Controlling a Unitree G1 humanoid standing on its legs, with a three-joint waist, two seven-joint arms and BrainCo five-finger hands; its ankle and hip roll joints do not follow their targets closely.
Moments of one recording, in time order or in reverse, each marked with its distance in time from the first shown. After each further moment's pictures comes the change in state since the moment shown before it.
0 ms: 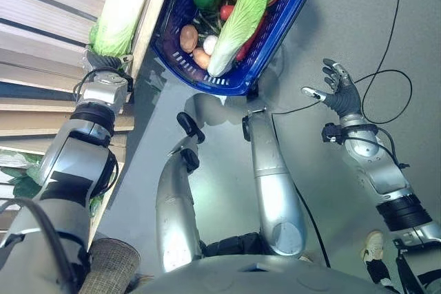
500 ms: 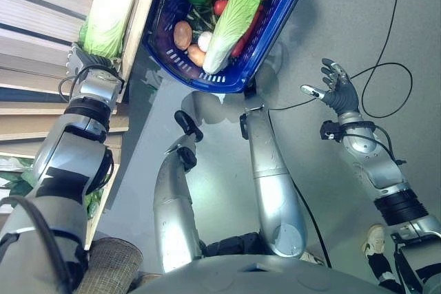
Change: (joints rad) left arm -0.050 0.023 -0.054 0.052 0.157 0.114 0.002; right arm -0.040 -0.001 0.028 0.050 0.031 -0.025 0.002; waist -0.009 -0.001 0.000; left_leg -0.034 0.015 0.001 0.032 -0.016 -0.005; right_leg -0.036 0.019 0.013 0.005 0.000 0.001
